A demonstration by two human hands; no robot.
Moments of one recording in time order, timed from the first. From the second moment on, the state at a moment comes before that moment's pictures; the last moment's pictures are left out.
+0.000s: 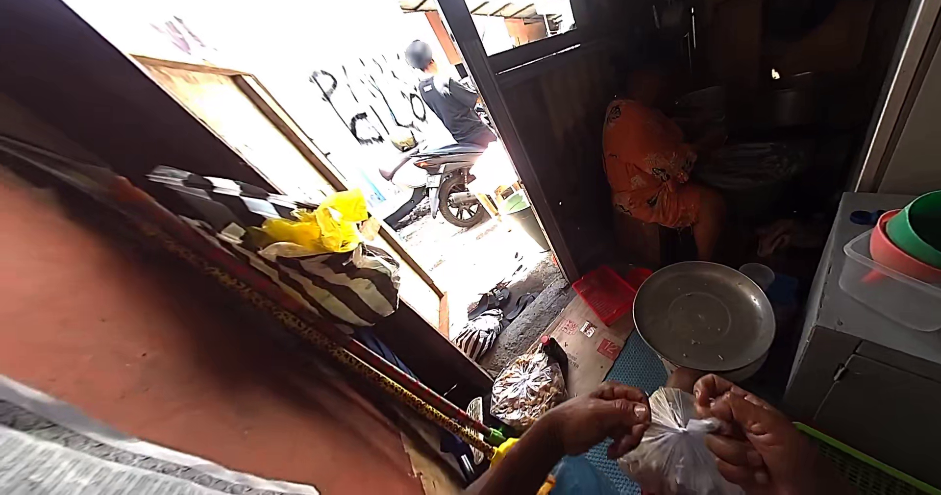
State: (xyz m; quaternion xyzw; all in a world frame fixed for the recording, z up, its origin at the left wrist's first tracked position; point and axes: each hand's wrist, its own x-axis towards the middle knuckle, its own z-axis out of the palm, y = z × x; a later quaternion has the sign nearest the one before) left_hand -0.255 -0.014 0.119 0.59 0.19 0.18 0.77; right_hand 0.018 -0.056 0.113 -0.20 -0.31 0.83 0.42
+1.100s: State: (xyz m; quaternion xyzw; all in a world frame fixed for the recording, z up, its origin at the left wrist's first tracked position) left_hand -0.195 -0.057 0.028 0.61 0.42 0.24 0.62; right_hand -0.008 -0.035 0.095 -0.45 -0.60 0.63 0.20
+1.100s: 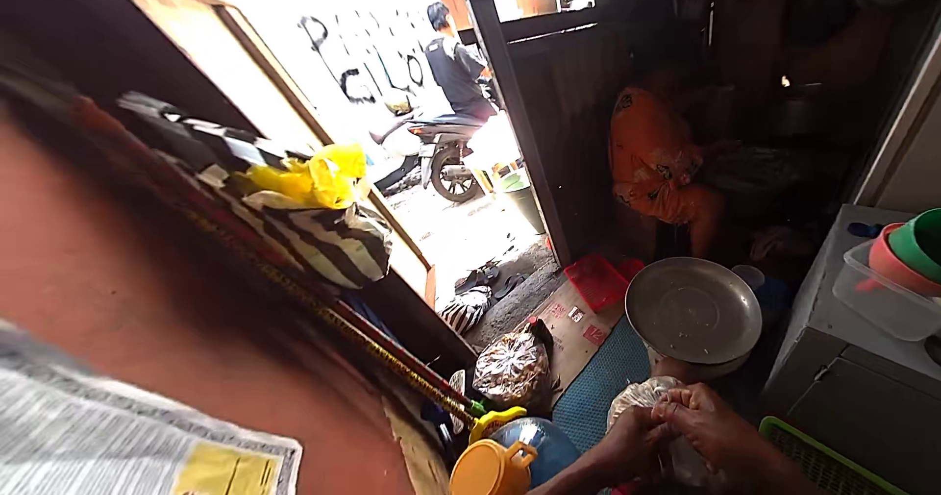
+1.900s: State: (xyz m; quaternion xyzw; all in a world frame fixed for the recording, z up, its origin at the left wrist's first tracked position) left_hand -0.173 -0.059 0.023 0.58 0.55 0.26 0.54; right_hand 0.015 -0.058 -0.006 -0.51 -0.76 0.19 0.36
